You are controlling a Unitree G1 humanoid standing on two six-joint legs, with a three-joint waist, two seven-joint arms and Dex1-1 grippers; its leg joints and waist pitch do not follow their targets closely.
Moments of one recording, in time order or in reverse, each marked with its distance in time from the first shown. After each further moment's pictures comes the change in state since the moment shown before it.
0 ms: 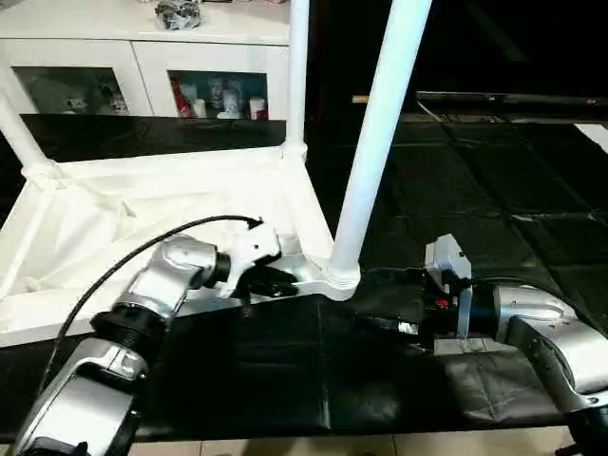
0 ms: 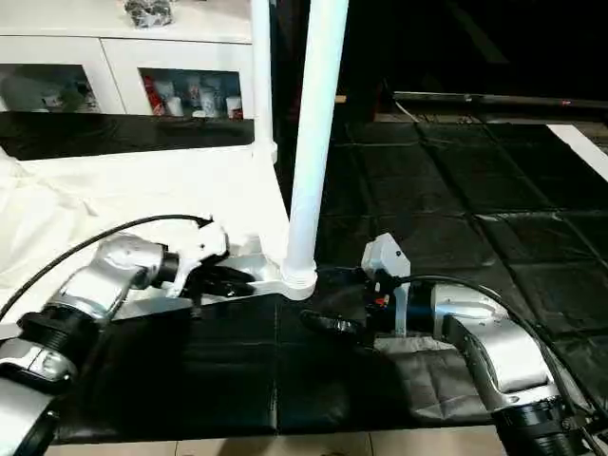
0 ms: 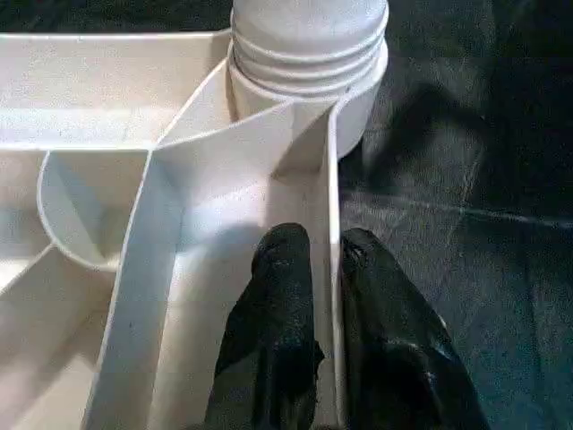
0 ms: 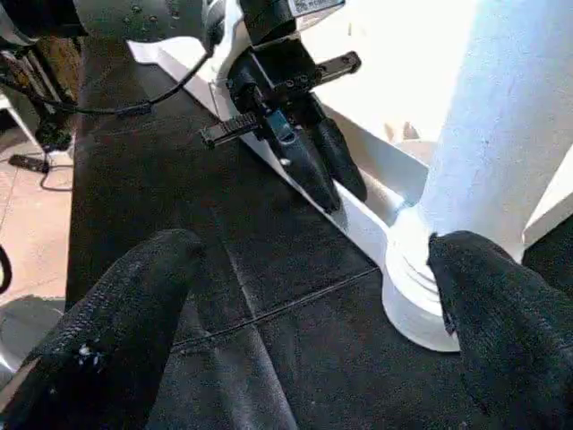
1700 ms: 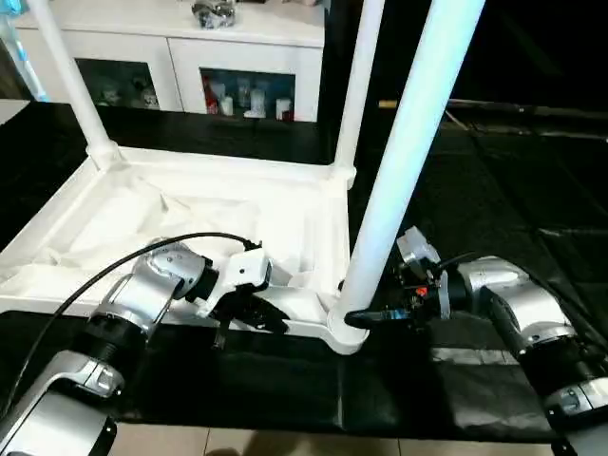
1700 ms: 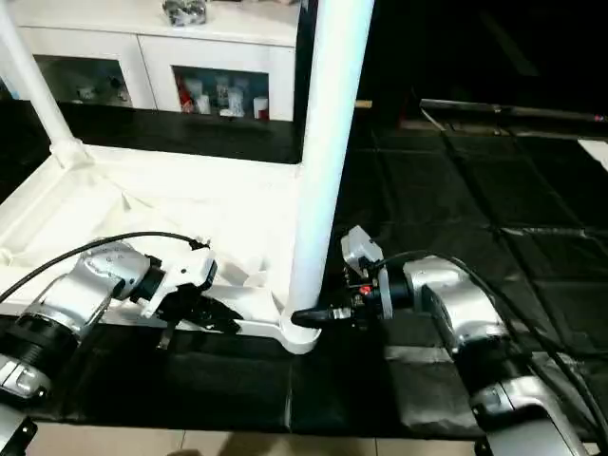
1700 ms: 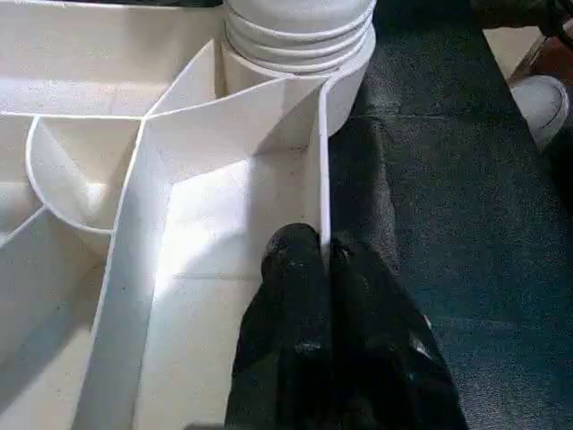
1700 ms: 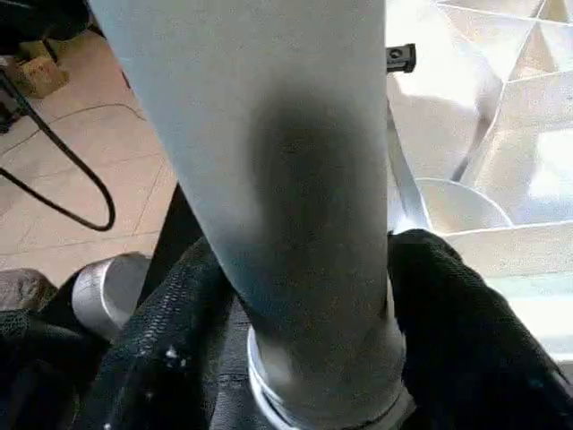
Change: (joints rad) left arm 0.063 0.090 -0.072 -0.131 -0.045 -0.053 -0.290; right arm -0.288 0.079 0.128 0.518 -0.059 -0.191 0.356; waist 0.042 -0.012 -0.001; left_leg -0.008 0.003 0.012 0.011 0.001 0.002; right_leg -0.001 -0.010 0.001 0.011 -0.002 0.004
